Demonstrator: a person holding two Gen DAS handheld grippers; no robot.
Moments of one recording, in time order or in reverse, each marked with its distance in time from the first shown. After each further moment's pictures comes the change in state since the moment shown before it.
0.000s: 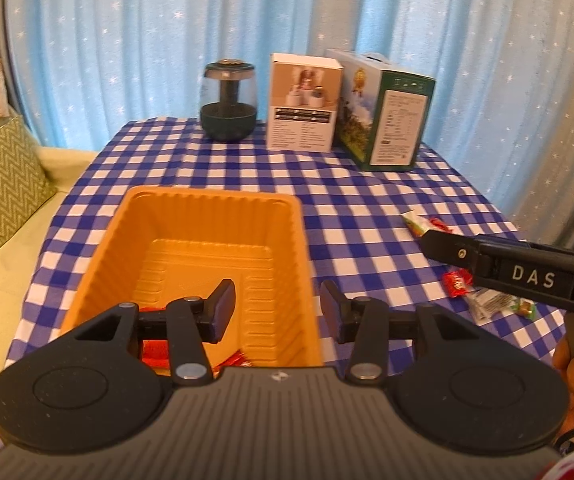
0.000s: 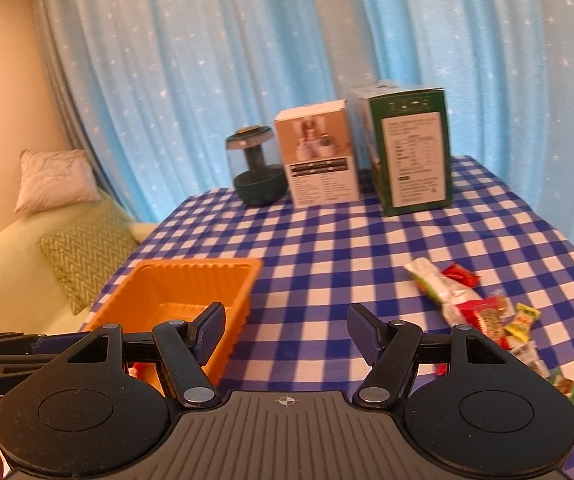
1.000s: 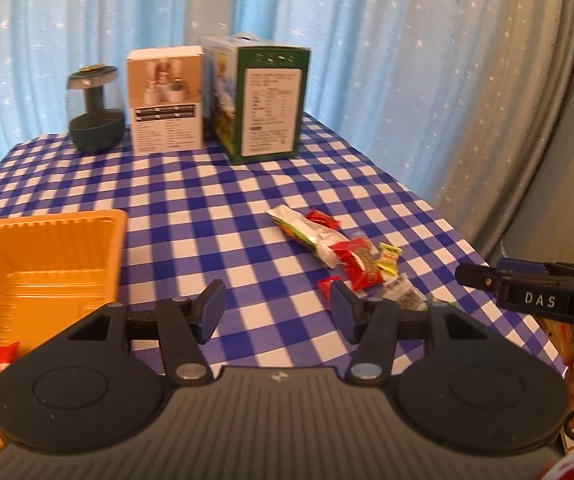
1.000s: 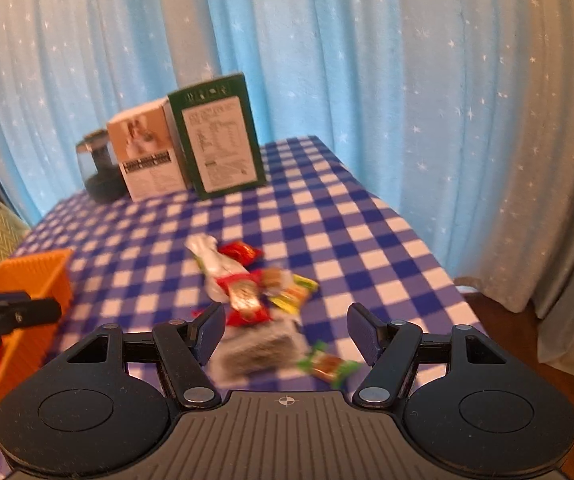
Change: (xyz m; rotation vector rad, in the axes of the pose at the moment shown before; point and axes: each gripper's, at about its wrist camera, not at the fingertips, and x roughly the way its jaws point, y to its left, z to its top) left arm 0.051 -0.124 0.005 0.133 0.026 -0.207; right arm -0.068 -0.163 -0.020 0.071 0.034 -0.287
